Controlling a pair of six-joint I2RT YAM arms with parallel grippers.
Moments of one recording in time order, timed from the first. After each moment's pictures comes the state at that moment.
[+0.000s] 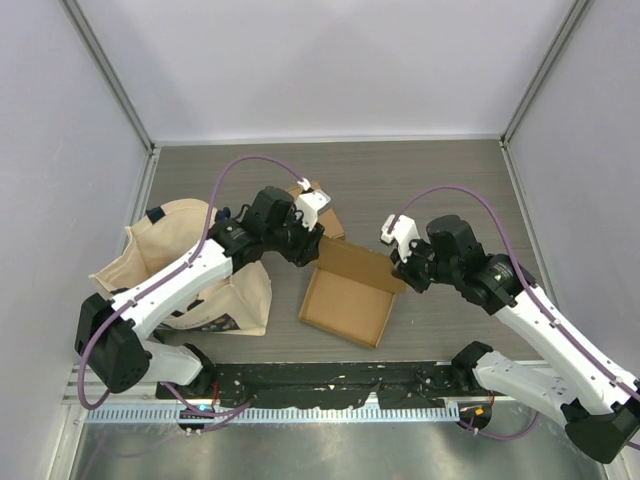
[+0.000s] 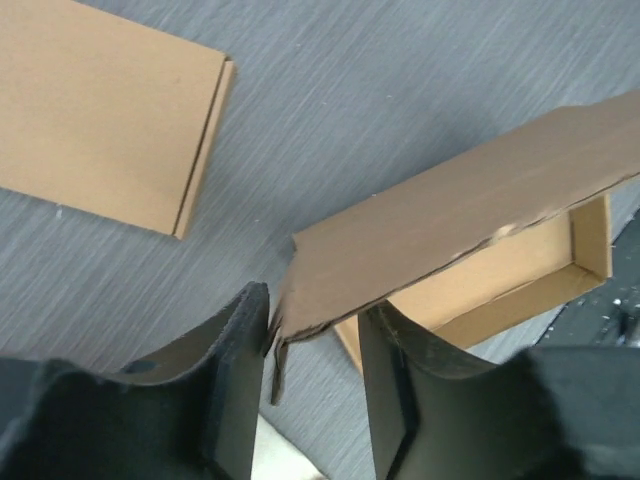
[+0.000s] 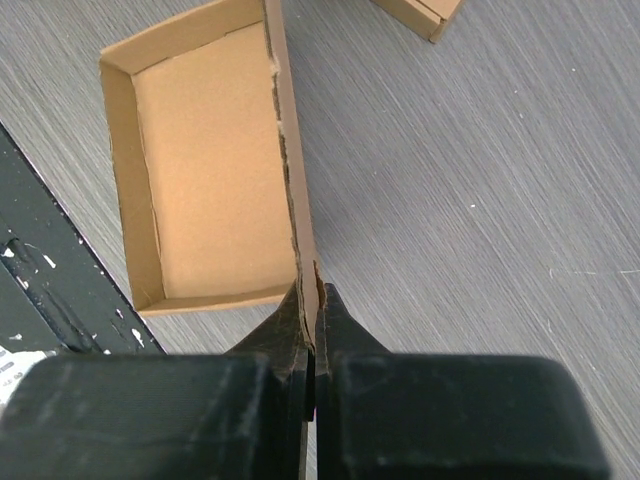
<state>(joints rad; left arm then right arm) -0.71 1.34 1.13 -0.50 0.19 0.03 0.63 0.87 0.96 -0.79 -0.20 -0.30</state>
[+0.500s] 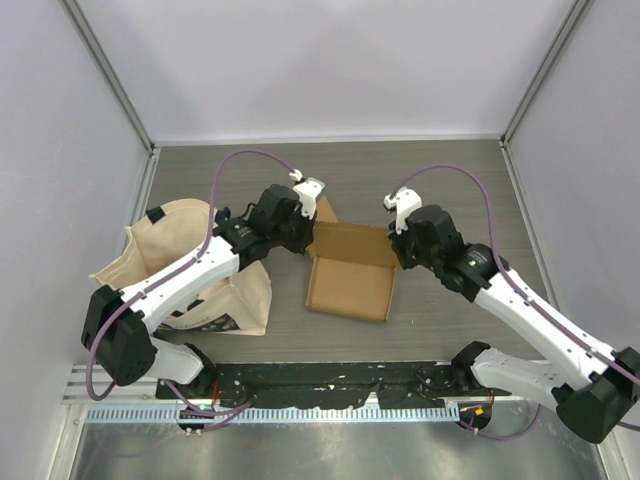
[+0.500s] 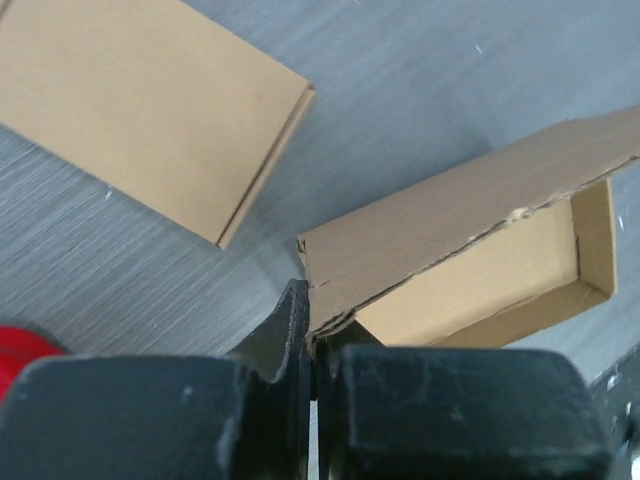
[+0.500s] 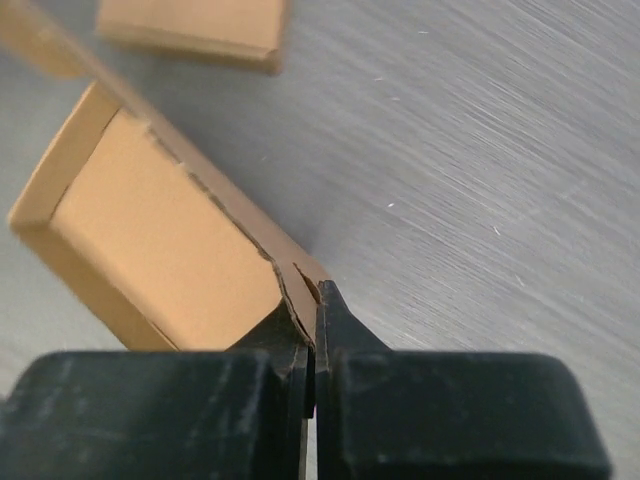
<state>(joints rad) -0.70 1.38 1.13 -0.43 0.08 -0.08 0.63 0.98 0.94 -0.62 0.08 -0.08</state>
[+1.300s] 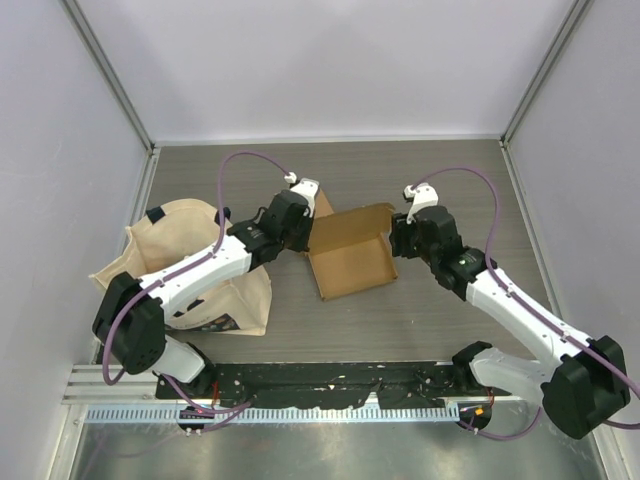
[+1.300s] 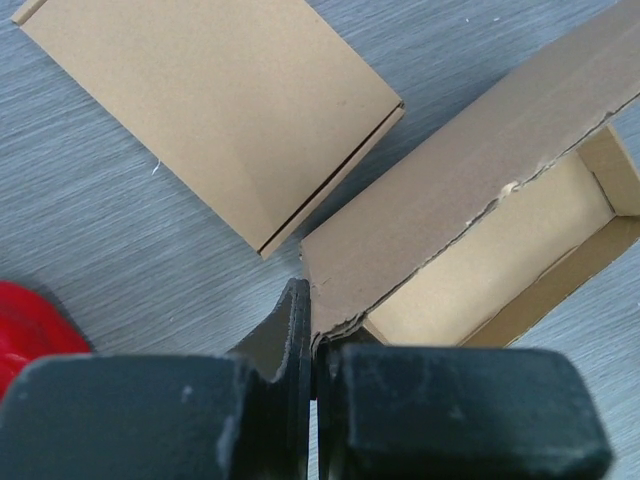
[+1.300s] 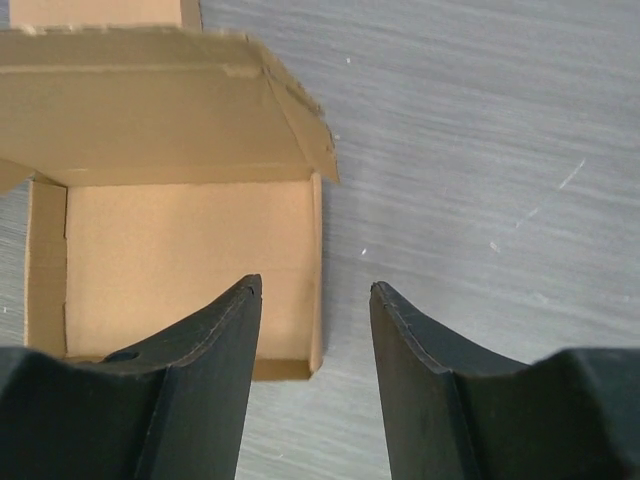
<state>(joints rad) -0.72 1.47 1.09 -0.33 -0.19 -0.28 0.52 1.07 0.75 -0.26 0.22 0.20</state>
